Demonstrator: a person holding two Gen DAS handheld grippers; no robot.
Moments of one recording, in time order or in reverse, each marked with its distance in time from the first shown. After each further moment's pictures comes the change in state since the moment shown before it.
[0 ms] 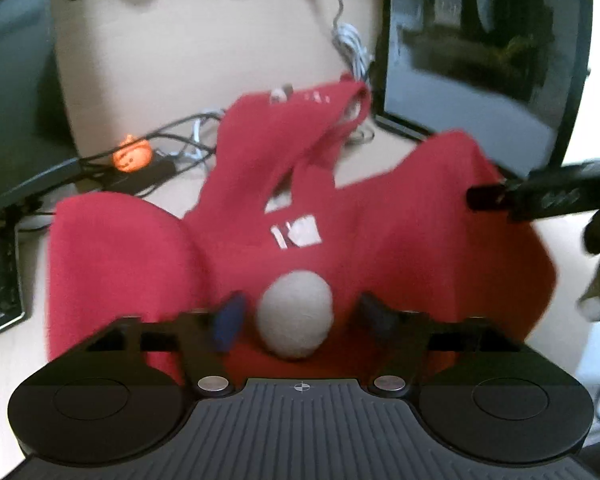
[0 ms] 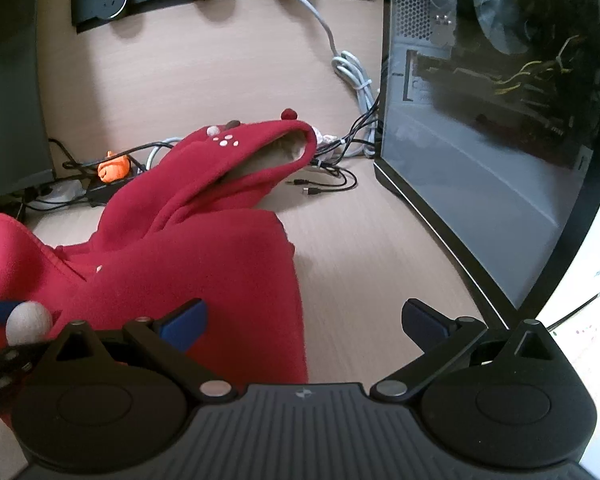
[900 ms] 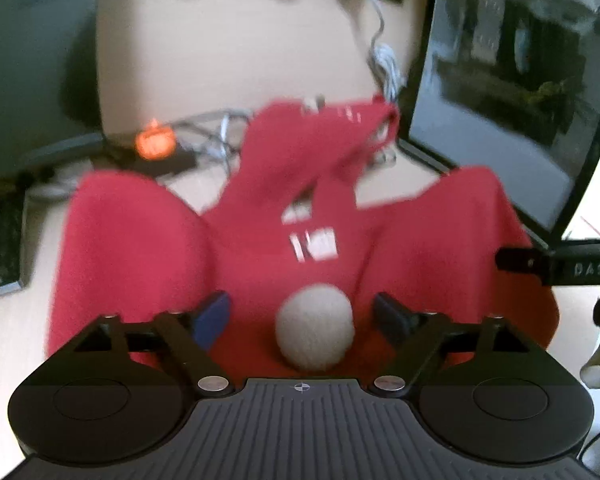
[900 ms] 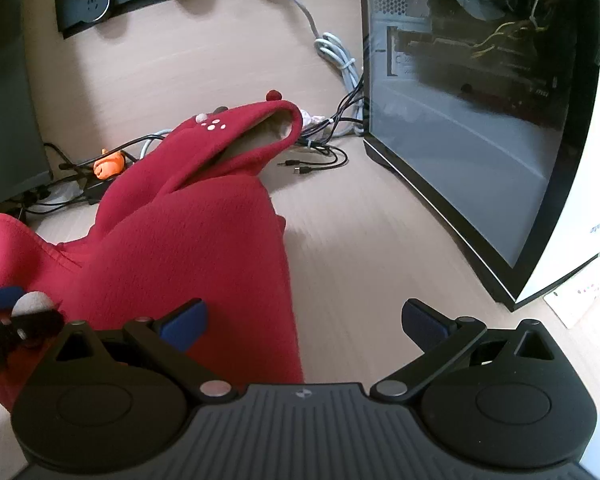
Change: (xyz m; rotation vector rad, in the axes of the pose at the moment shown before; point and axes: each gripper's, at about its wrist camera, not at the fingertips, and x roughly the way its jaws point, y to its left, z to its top) left arm -0.004 0.012 -0.001 -0.168 -0.015 0.002; right arm -0.006 -0.012 -0.016 0.072 0.031 0.011
